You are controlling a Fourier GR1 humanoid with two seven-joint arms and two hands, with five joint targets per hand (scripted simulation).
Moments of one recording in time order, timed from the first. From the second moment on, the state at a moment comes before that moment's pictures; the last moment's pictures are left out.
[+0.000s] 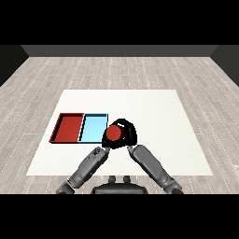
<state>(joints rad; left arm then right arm) -0.38 0.01 -0.56 -1.22 0.38 0.53 -0.35 -0.44 -0.01 0.56 -1.49 -0.25 -0.54 -0.35</state>
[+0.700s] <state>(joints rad) -0.37 0.01 -0.53 -1.21 0.38 0.57 -0.46 -0.45 0.00 0.54 -1.48 -0.23 -0.53 -0.28</state>
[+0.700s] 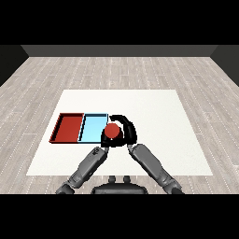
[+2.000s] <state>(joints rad) -0.36 0.02 -0.46 -1.26 0.30 0.61 -0.44 -0.27 -0.05 0.43 -1.69 -0.20 -0.41 -0.19</state>
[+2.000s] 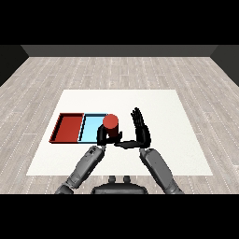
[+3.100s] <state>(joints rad) -0.39 0.47 -0.15 -1.12 0.22 0.49 -0.20 0.10 -0.22 0.18 -1.85 -0.36 -0.19 -0.27</state>
